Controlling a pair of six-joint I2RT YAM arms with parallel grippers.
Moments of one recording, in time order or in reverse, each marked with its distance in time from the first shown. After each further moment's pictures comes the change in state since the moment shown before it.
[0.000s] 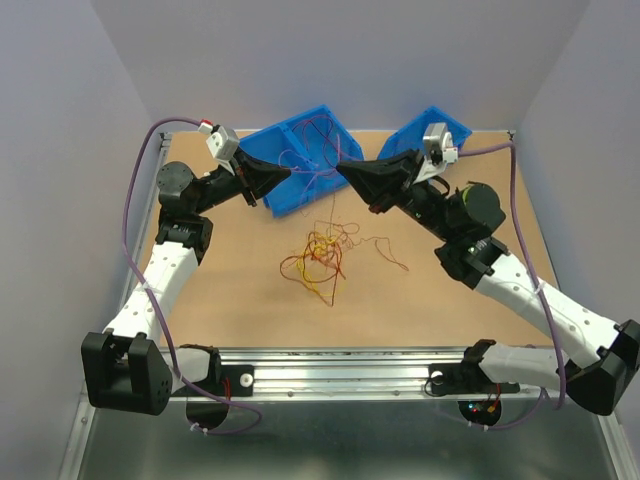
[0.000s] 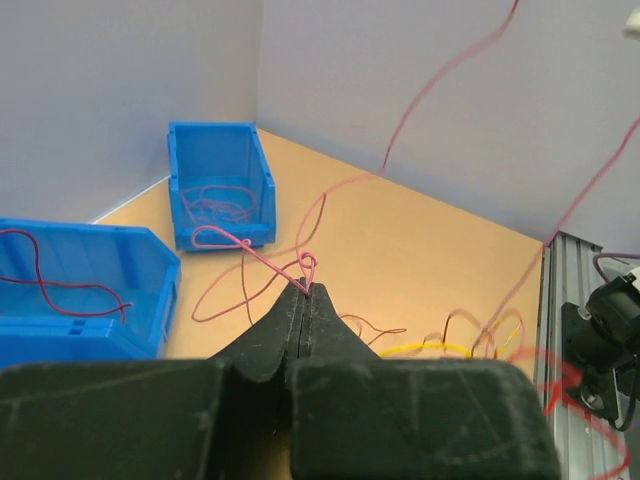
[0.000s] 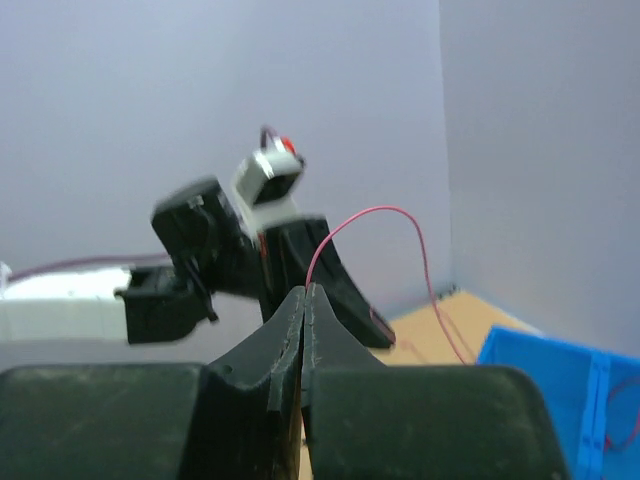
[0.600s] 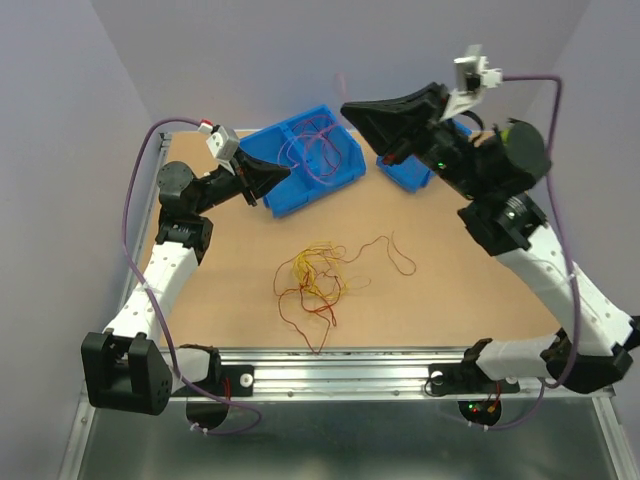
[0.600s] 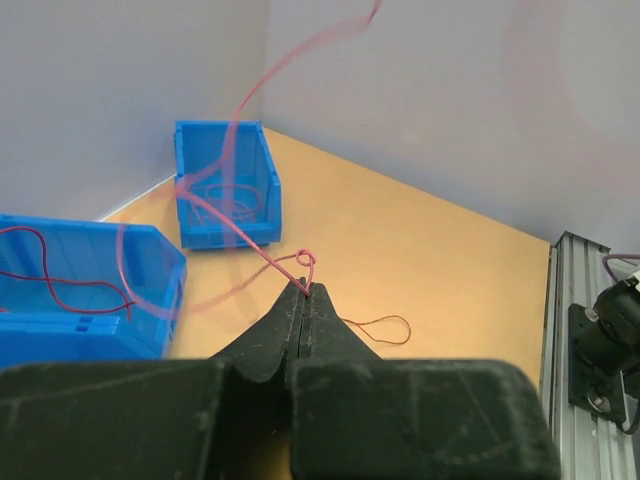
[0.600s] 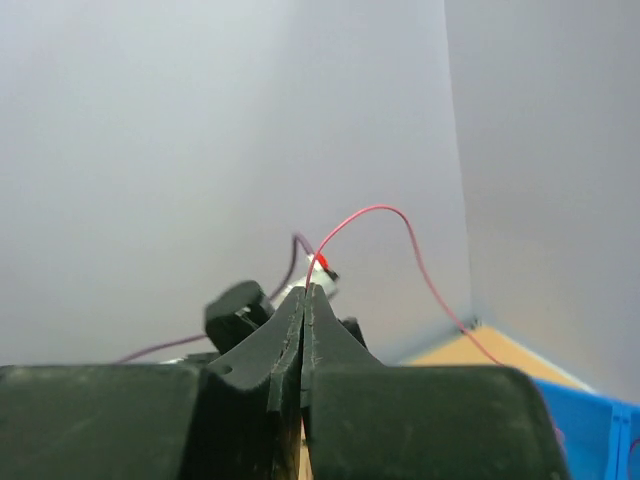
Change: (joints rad) left arm 0.000 0.000 0.000 -0.010 -0.012 0.014; right arm 0.006 0.188 0.524 -0.397 -0.018 0.063
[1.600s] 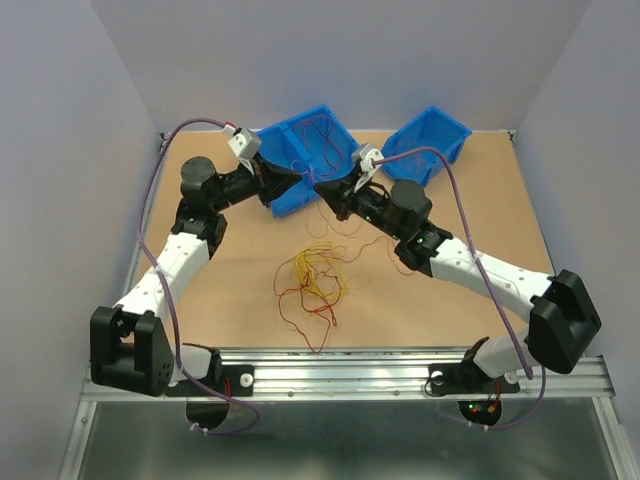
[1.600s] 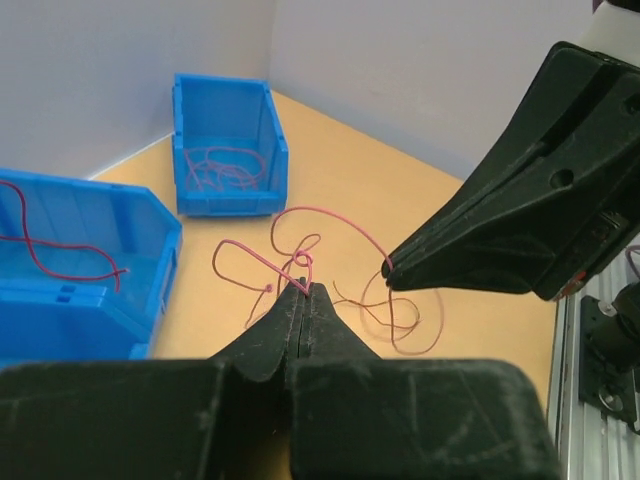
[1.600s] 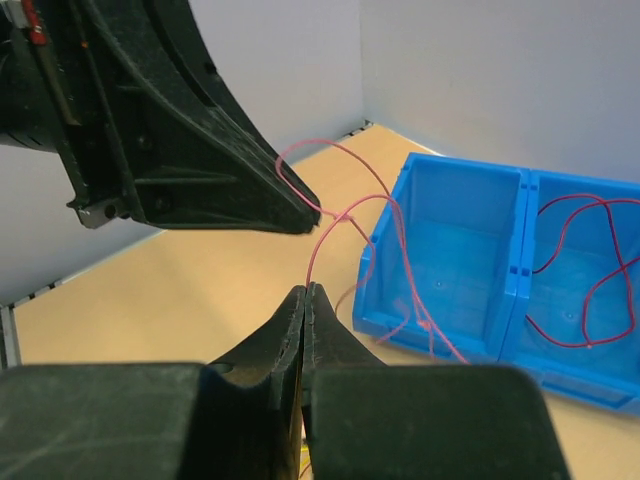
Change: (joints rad) left arm -0.053 0.083 0.000 -0.042 -0.064 0.060; right arm 0.003 0.048 -0.660 0.379 0.152 -0.246
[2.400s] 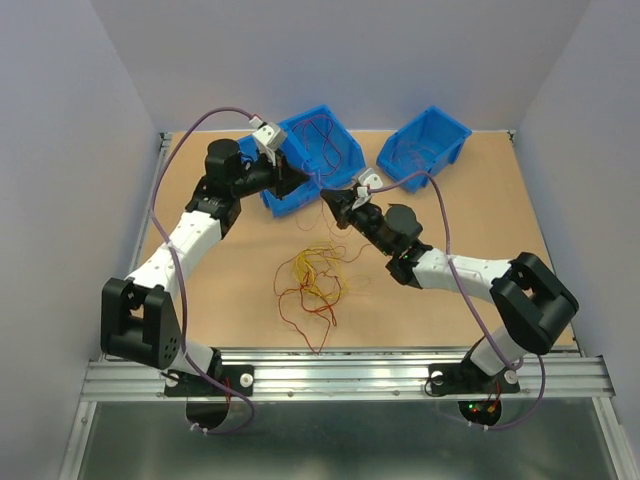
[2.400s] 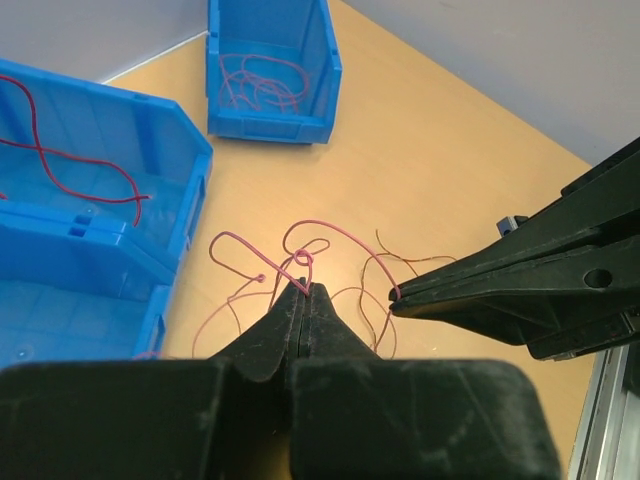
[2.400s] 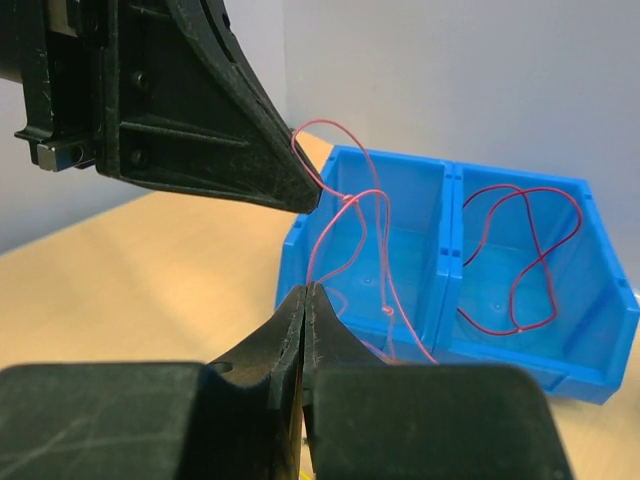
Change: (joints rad) left arm -0.081 0.154 0.161 -0.320 -0.153 0.182; right arm 0.000 0.151 -0.204 0.425 0.124 -0.124
